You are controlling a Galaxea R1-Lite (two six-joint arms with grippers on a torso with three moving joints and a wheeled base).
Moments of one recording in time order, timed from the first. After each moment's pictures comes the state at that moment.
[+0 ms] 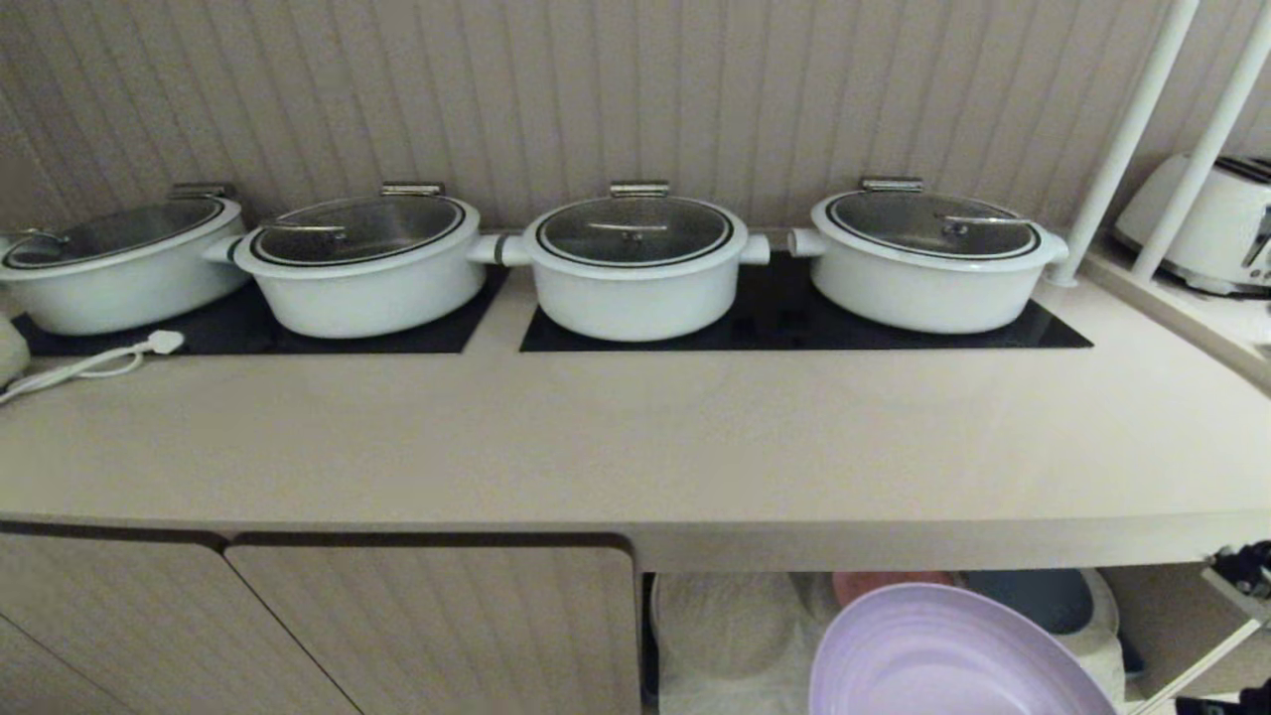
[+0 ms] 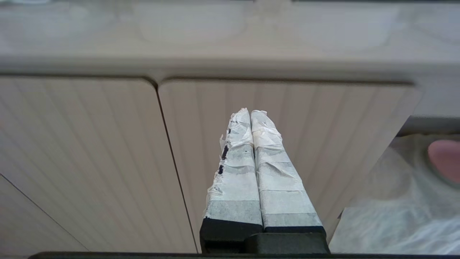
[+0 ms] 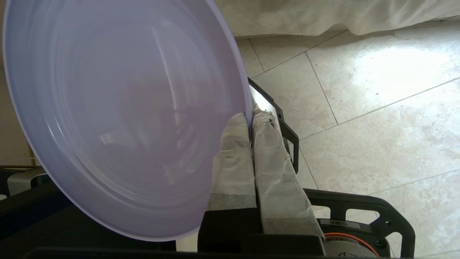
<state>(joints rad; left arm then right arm) 0.01 0.00 0.00 -0.01 0.00 -0.03 0.40 1.08 -0.48 0.35 -0.02 0.51</state>
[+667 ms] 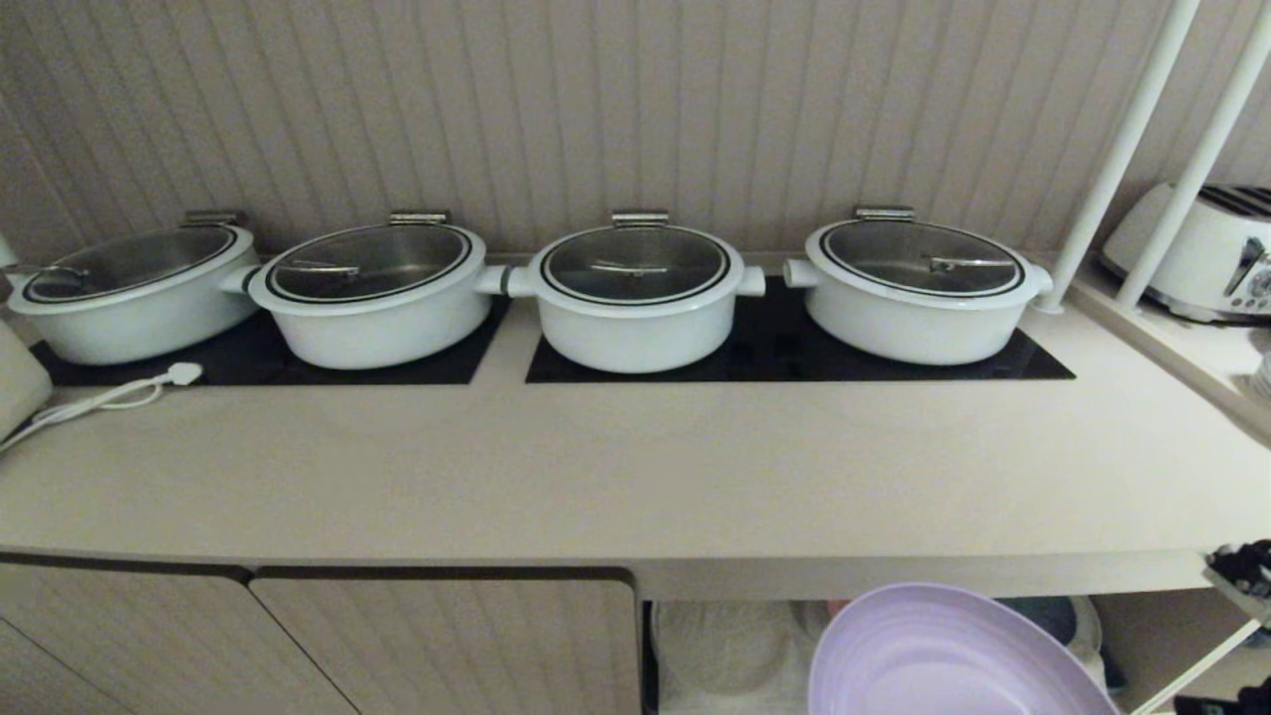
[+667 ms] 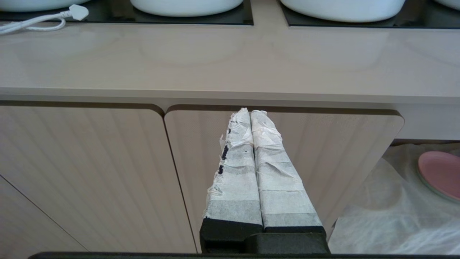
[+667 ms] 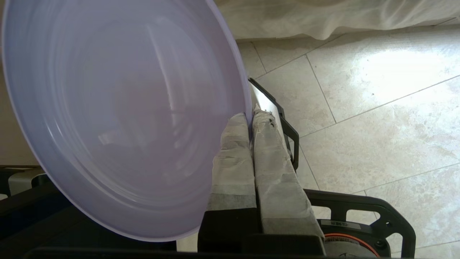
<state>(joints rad) 0.01 0.00 0.00 -0.01 0.00 -0.03 0.40 1.08 -0.48 0.35 -0.02 0.51</state>
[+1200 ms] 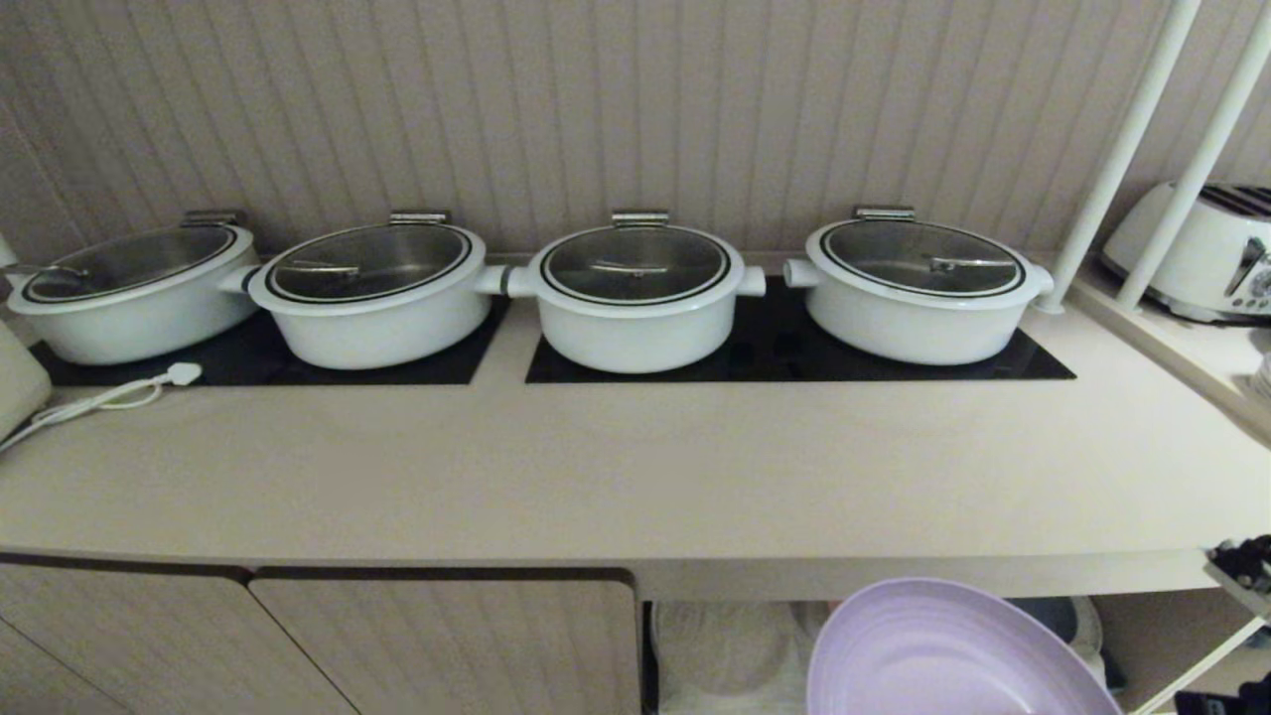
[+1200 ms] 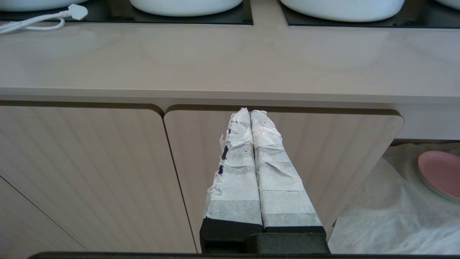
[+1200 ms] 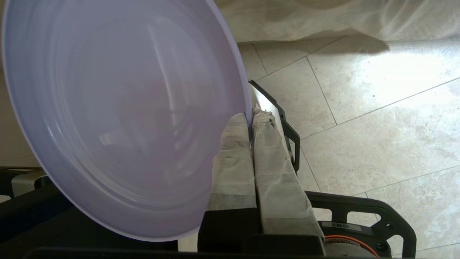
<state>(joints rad) 0.01 0.00 0.00 -0.01 0.00 -0.03 0.40 1.08 -0.49 0.35 -0.02 0.51</state>
